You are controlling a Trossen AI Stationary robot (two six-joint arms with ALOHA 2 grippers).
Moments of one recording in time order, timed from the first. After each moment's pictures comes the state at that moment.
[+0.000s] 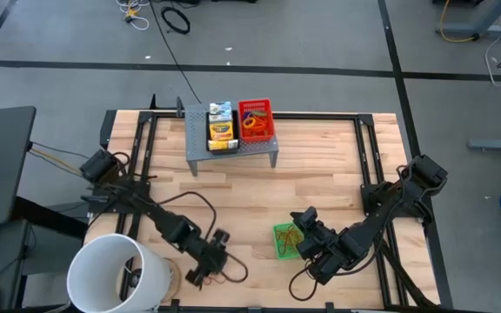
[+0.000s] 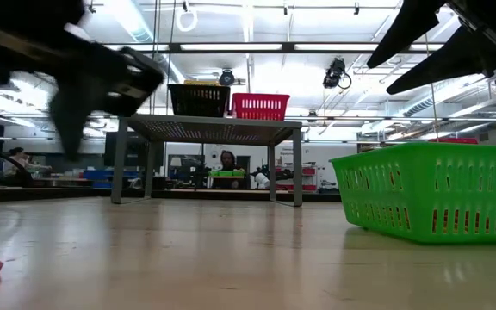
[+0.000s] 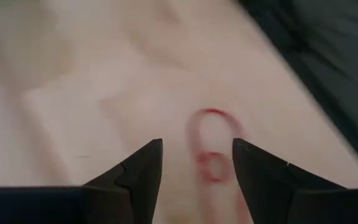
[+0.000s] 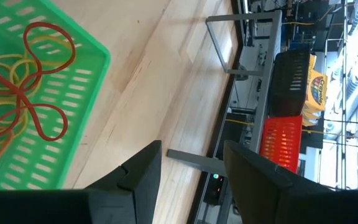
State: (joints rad) left arm -0.61 1.76 0.98 -0.15 -0.04 -0.07; right arm 0.74 1.68 1.11 -0.80 1.04 -0.16
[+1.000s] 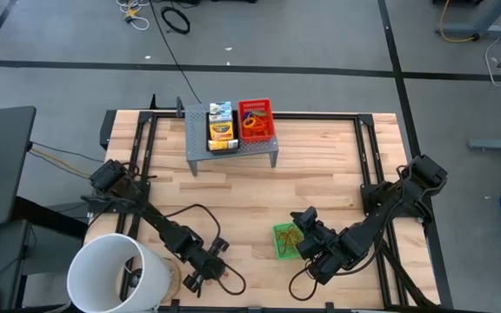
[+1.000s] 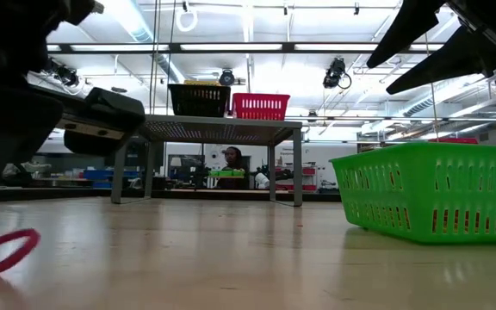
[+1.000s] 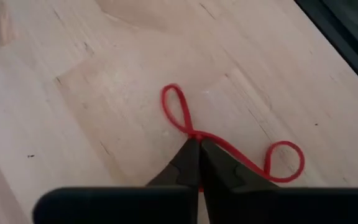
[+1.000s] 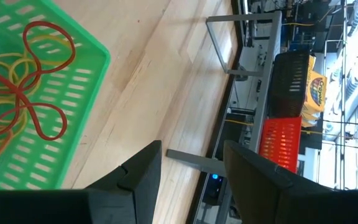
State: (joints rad) left arm -0.64 1.90 0.99 -0.14 -0.07 -0.03; right arm 0.74 1.68 1.11 -0.80 1.05 -0.17
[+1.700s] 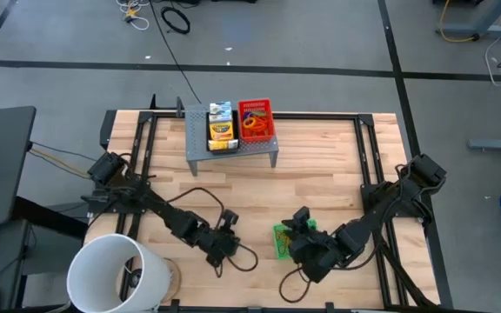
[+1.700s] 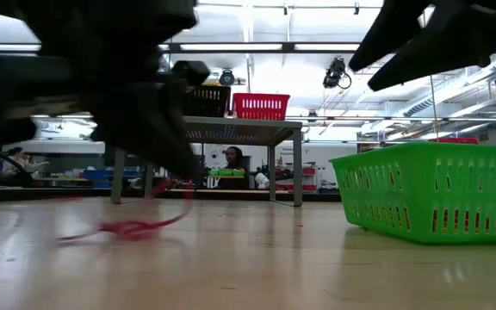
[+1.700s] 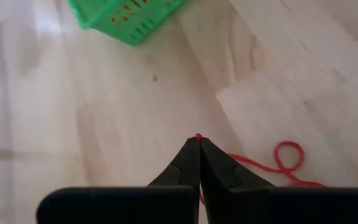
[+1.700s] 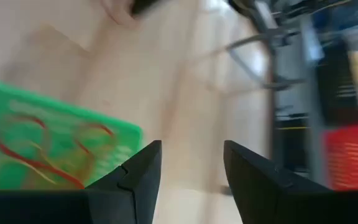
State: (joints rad) left arm -0.54 1.83 0.98 -0.07 -0.46 0.15; right arm 0.69 1.68 1.11 -0.54 0.86 -0.08
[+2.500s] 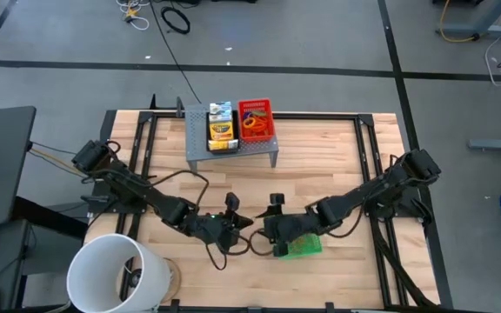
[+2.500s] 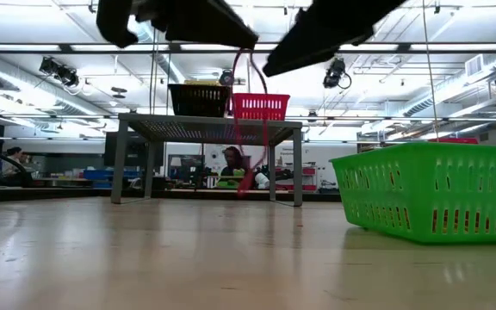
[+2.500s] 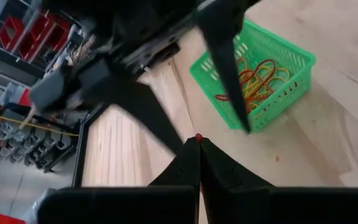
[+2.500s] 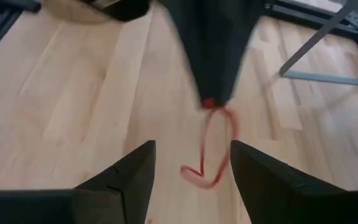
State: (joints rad) left arm -0.50 1.63 0.98 0.13 -0.65 0.50; right arm 0.42 1.68 1.11 -0.13 0.40 0.04
